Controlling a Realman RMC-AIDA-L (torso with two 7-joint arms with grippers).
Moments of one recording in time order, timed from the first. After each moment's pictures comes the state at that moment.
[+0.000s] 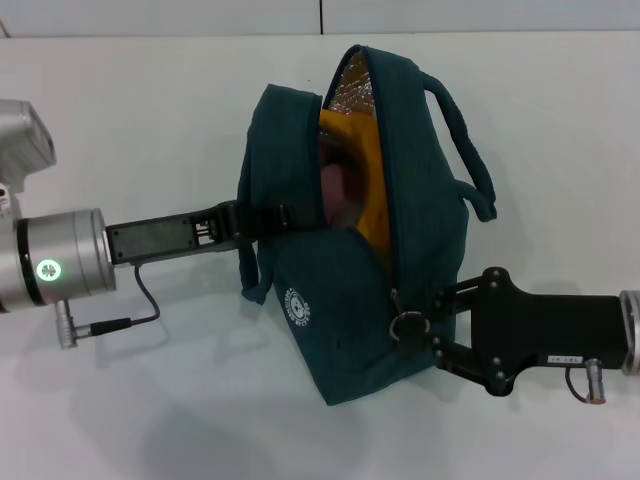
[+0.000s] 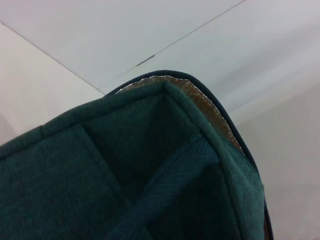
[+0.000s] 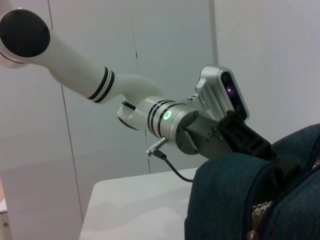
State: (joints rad) left arm -0.51 -2.09 0.77 0.51 1.80 1.64 -2.04; right arm 0.46 2.02 -1.42 -0.47 -1.36 -1.53 0.94
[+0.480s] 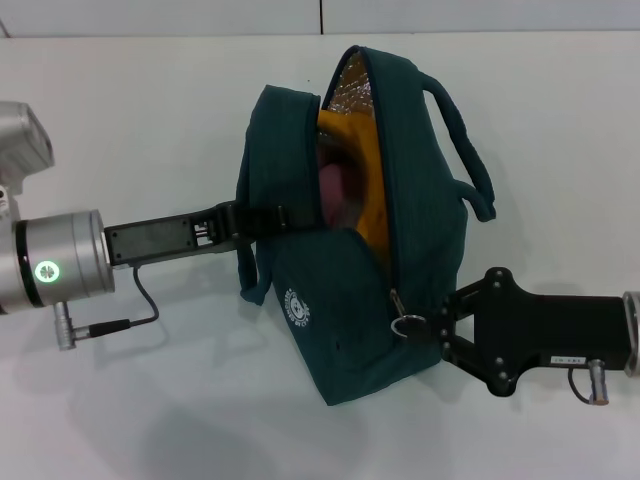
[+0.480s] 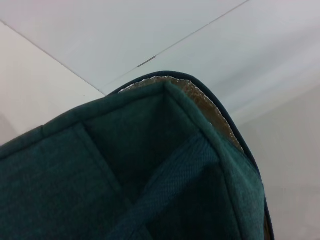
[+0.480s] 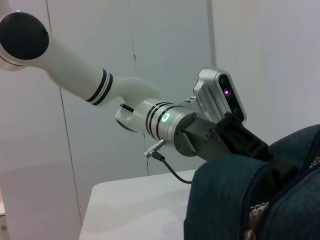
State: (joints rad) left arm -0.50 -2.09 0.77 0.51 1.80 1.64 -2.04; right arm 0.45 2.02 -1.42 -0.48 -1.35 -1.53 0.94
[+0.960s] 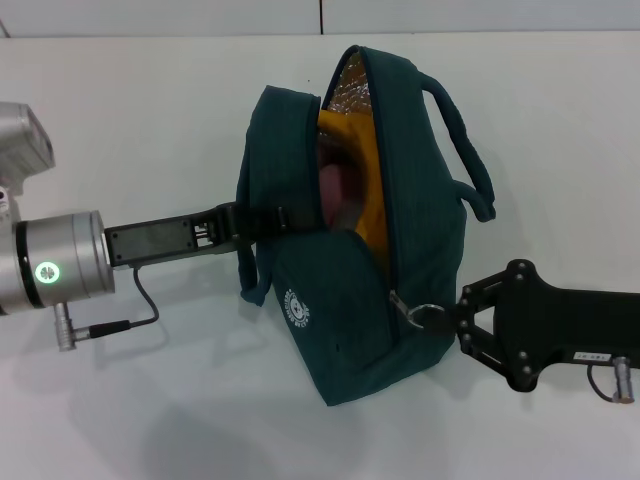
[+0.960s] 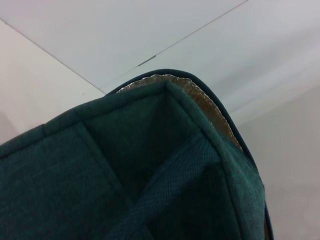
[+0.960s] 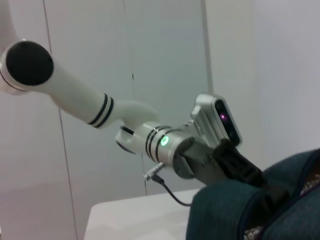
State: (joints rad) left arm -0.50 -2.09 0.77 0.51 1.80 1.64 -2.04; right arm 0.43 2.01 -1.36 -0.49 -1.35 -1.60 0.94
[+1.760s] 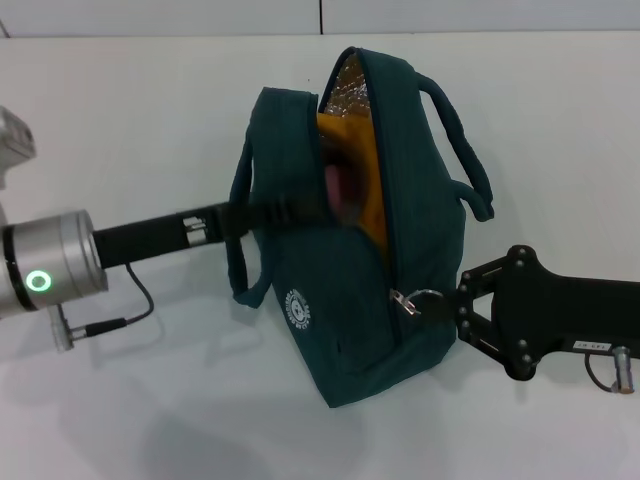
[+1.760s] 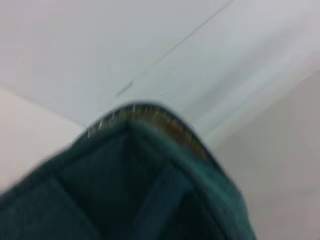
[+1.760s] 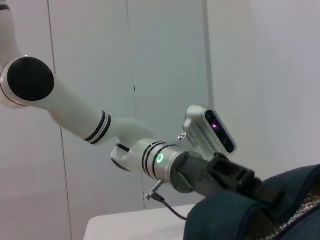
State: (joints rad) left arm -0.48 -2.09 0.77 0.50 1.74 1.65 -1.86; right arm 0.43 2.01 -1.34 -0.50 -1.34 -1.62 0.92
